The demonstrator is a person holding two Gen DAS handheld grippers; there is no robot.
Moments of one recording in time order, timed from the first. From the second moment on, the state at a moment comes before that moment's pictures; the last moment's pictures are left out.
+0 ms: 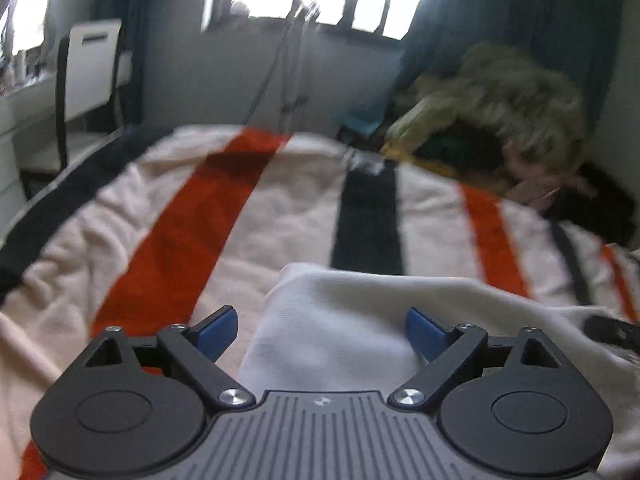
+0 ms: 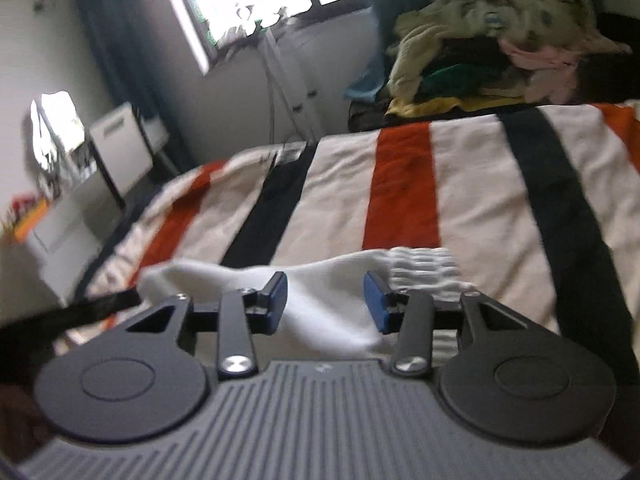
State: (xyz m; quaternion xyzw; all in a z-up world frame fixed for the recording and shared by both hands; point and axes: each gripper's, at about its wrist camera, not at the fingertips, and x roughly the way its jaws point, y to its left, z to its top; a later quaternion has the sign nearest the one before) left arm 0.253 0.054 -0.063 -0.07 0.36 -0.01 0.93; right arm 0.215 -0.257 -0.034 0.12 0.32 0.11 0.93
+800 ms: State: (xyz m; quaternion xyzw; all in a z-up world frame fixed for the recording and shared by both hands) left arm 0.178 0.072 -0.075 -0.08 0.34 -0.01 0.94; right arm 0.198 -0.288 -0.041 0.18 0.27 0.08 0.94
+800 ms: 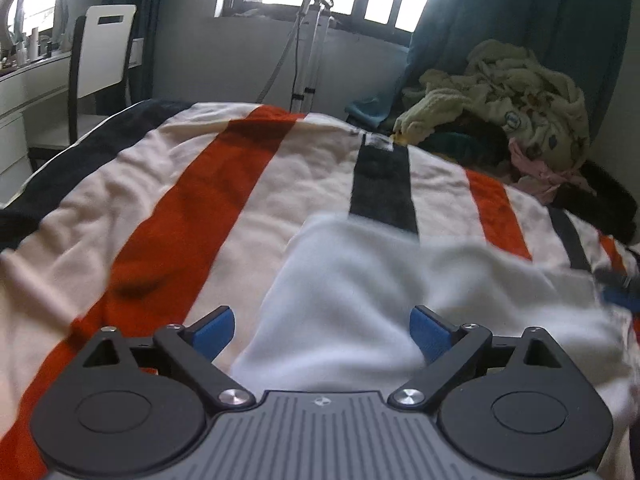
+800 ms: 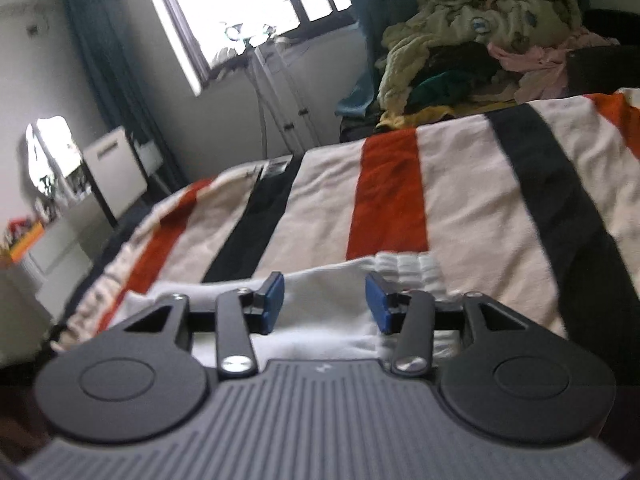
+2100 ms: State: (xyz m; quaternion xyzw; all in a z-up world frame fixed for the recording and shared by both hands) left arm 0.236 0.106 -0.064 -0.14 0.36 -0.12 0.92; right arm 0.216 -0.314 -0.072 0.26 0.30 0.04 0.91
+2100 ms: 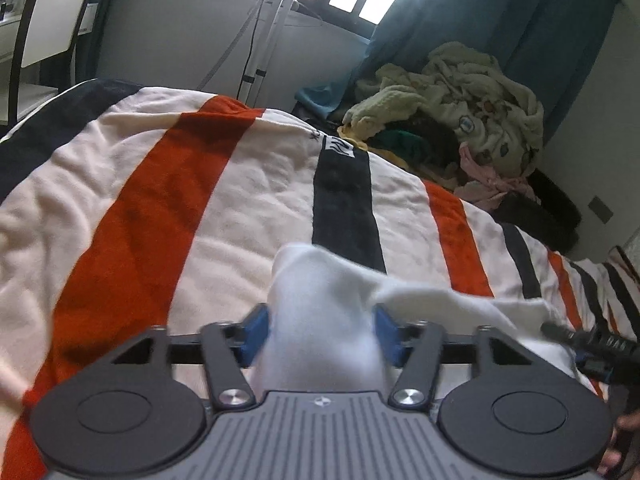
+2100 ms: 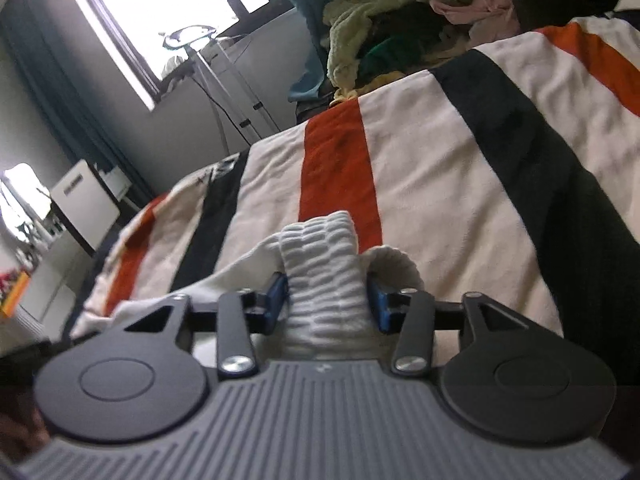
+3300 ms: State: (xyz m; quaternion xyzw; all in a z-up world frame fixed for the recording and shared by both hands) left arm 0.151 0.128 -0.114 -0.32 0.42 -0.08 0.85; right arm 0.148 -0.317 -0.126 0.46 0.38 0.09 0.79
